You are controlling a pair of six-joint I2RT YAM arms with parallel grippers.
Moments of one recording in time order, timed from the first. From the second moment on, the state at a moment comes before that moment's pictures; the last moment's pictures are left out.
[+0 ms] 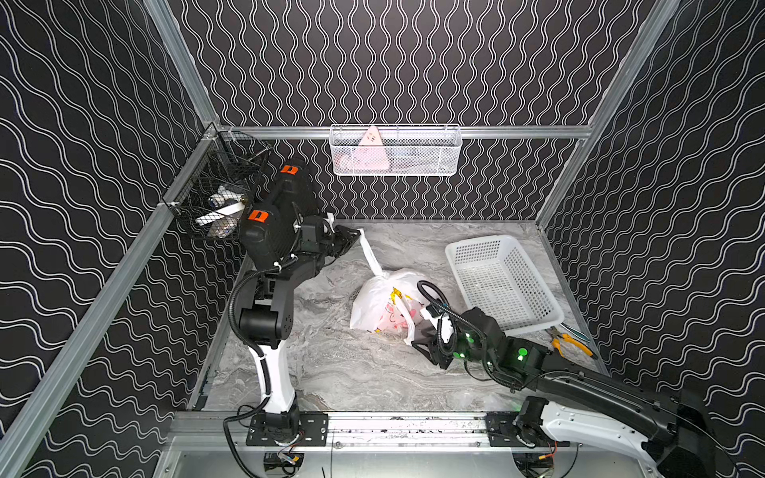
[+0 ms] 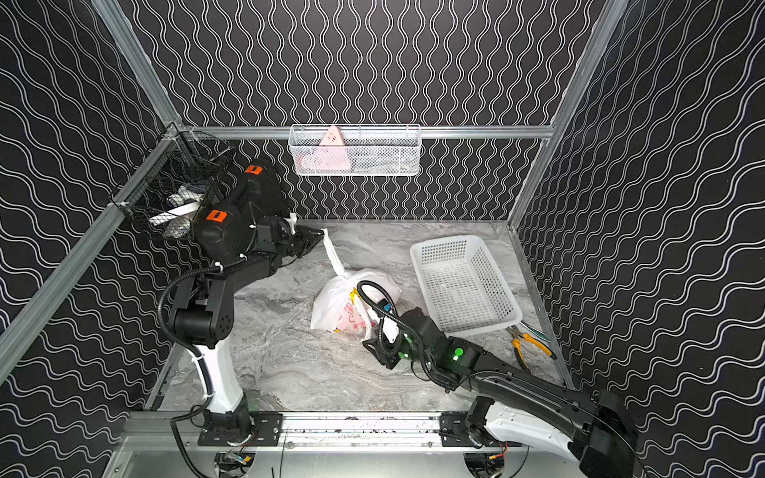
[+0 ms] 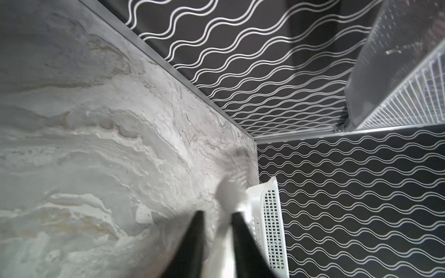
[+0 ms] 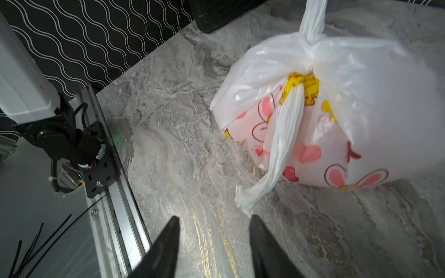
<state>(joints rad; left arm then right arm) -0.03 1.97 1.31 0.28 0.62 -0.96 0.97 0.98 0.69 -0.26 -0.08 0.22</state>
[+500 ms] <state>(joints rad) -0.03 1.60 1.20 -0.20 0.45 -0.57 0.38 1.13 0.94 -0.38 0.10 0.22</state>
